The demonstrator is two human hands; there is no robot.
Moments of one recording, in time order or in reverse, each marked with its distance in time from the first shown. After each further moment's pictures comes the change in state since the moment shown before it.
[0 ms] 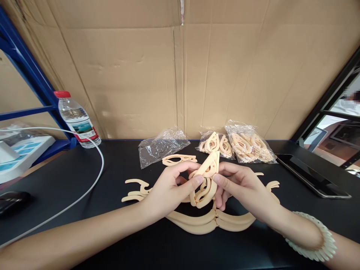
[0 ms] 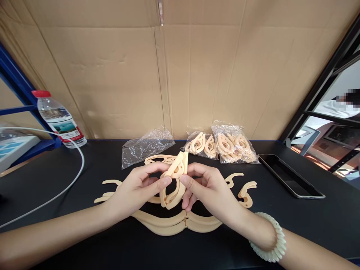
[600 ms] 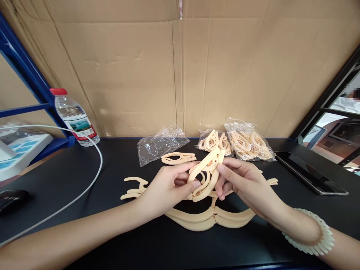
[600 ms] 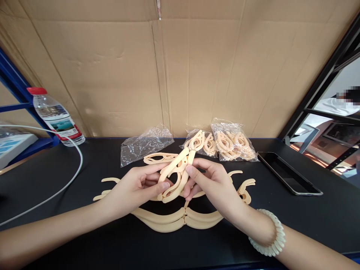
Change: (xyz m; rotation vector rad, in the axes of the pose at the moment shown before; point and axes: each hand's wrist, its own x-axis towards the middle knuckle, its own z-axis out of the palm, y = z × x) left_hand -0.006 -0.001 -0.004 -0.016 -0.103 -0.134; right_hand -0.001 0.003 -0.006 0.054 0.083 0.024
